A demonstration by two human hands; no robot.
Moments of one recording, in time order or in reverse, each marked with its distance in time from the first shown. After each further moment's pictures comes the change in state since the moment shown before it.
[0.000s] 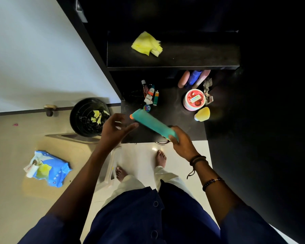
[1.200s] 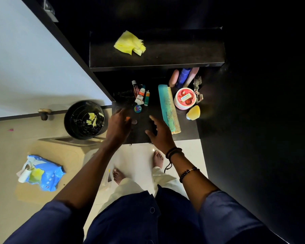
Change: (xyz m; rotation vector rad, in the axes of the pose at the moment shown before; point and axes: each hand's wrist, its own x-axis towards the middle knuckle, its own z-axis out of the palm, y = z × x) left_hand 0.023 0.021 0.048 0.458 0.043 0.244; right_hand 0.024 -0.030 0.027 0.063 0.065 0.014
